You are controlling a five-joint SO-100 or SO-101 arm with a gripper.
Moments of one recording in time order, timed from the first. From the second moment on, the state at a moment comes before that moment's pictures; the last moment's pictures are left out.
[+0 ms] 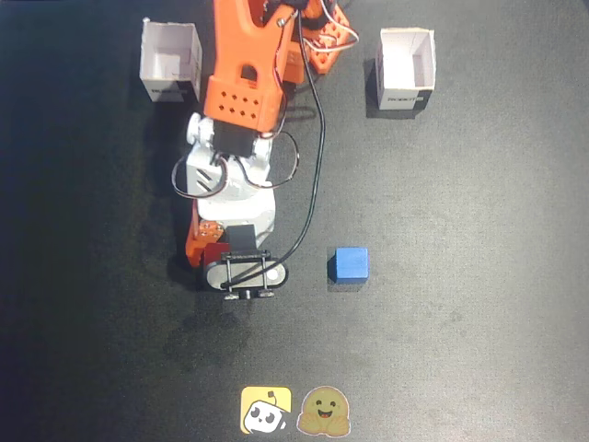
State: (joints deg) arm 11.2 98.0 137.5 27.0 66.8
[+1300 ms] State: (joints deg) arm 32.8 120.3 122.9 69.2 78.5
